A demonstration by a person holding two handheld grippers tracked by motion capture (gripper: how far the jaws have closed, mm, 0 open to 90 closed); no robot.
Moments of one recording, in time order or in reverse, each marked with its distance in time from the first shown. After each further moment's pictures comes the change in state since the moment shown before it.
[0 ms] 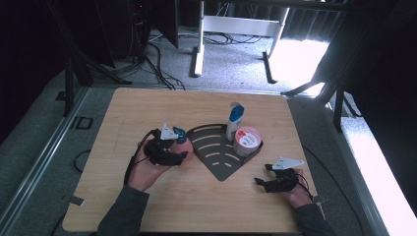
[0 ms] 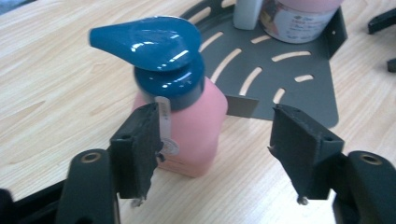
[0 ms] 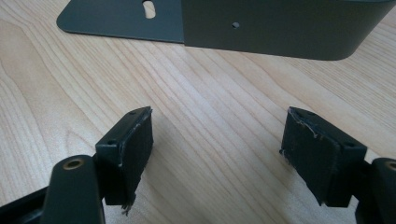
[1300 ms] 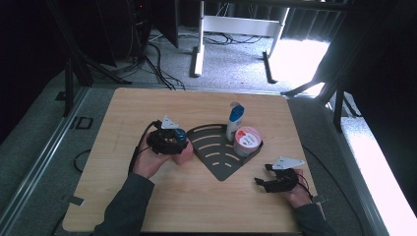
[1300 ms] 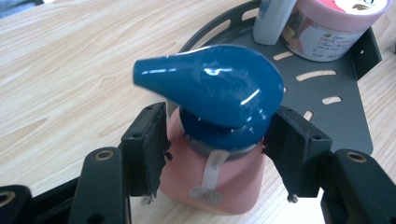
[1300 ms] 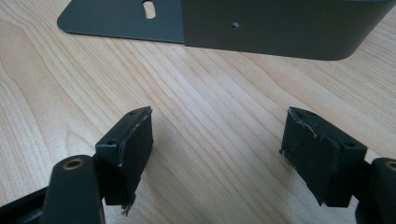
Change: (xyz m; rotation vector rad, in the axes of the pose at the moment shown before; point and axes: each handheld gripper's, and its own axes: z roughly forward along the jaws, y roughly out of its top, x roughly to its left) left arm 0.026 0.012 0.031 -0.022 -0.016 -0.023; right arm 0.000 0.000 0.000 0.001 0.003 0.005
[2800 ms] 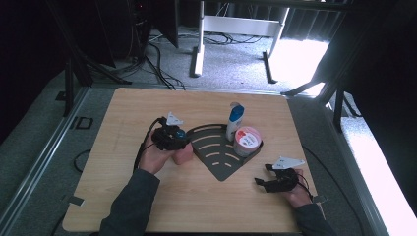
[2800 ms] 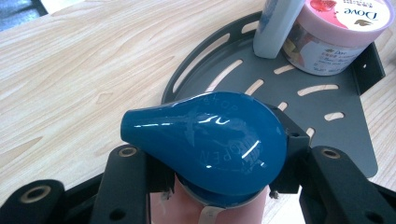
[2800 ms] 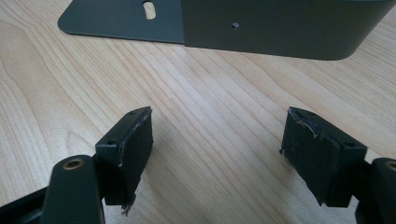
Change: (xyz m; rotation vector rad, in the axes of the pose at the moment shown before) left arm -0.002 0.012 0.007 -0.011 0.005 0.002; right arm 0.000 0.000 0.000 -0.001 0.003 0.004
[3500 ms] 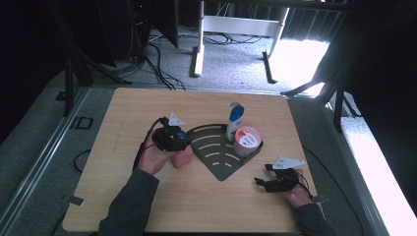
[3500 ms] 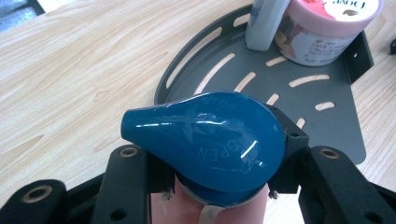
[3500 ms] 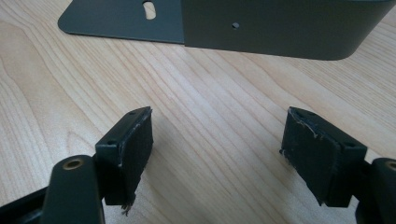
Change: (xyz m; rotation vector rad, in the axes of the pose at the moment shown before) left arm -0.007 0.006 -0.009 0.030 0.000 0.029; right arm 0.000 0.000 0.000 0.000 0.000 0.000
